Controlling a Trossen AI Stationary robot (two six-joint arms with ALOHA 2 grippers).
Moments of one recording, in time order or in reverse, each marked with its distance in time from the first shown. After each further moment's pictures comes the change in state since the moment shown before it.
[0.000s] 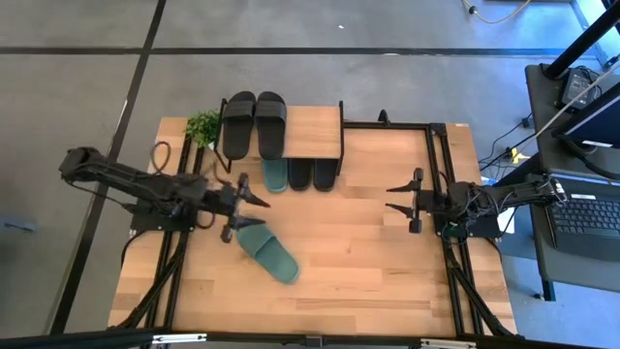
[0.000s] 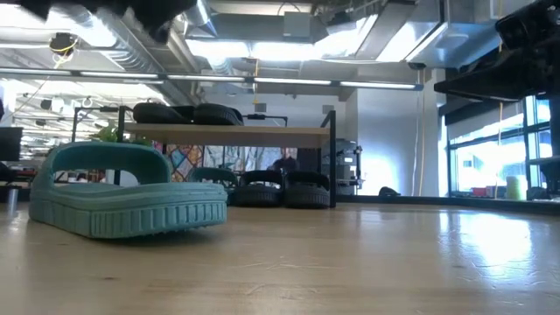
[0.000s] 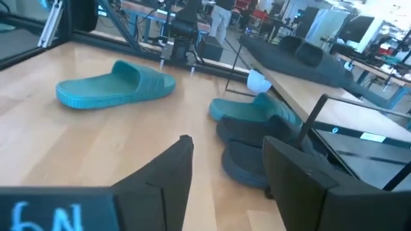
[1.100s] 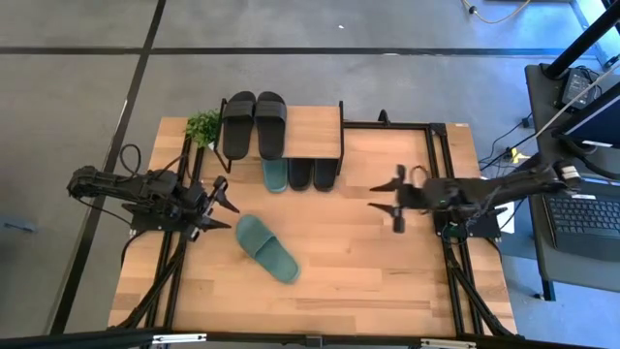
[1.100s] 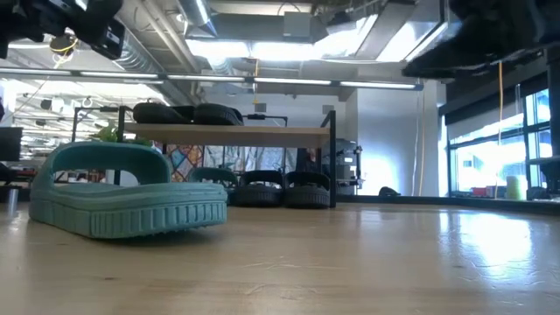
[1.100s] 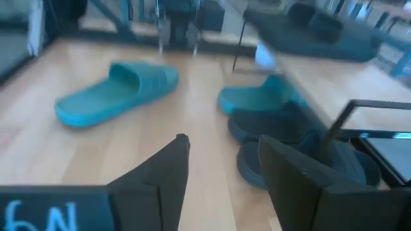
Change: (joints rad) left arm 0.053 -0.555 -0.198 -0.249 0.260 -0.022; right arm 0.000 0.570 0.311 0.052 0.004 0.166
